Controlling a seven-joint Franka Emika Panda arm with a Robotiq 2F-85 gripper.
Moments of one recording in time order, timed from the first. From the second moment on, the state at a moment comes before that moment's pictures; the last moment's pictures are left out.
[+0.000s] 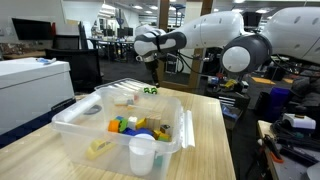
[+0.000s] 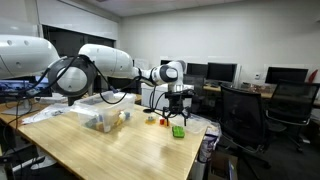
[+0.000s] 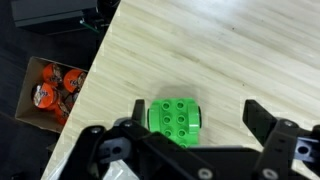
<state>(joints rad) -0.27 1.40 -0.11 -0.37 -0.20 1.62 -0.81</state>
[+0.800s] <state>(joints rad) -0.29 1.46 -0.11 -0.37 -0.19 1.75 -0.81</state>
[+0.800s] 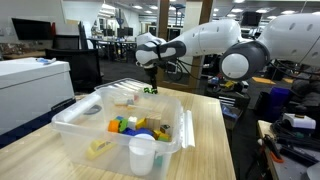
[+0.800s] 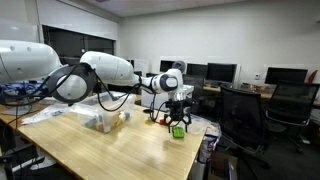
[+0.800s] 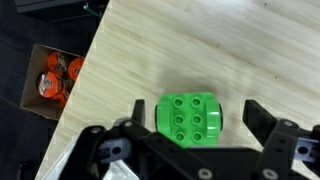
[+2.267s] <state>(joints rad) -0.30 1.46 -0.13 -0.37 -0.19 1.78 -0.81</state>
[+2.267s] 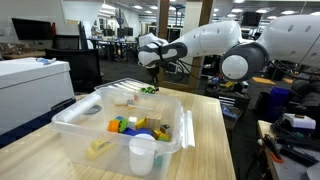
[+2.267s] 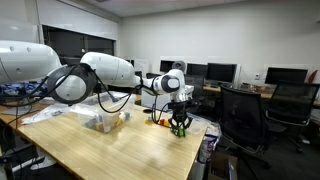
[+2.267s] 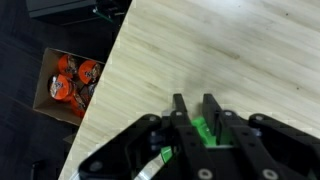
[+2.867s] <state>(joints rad) -0.29 1.46 -0.13 -0.36 -0.19 1.79 -0.84</state>
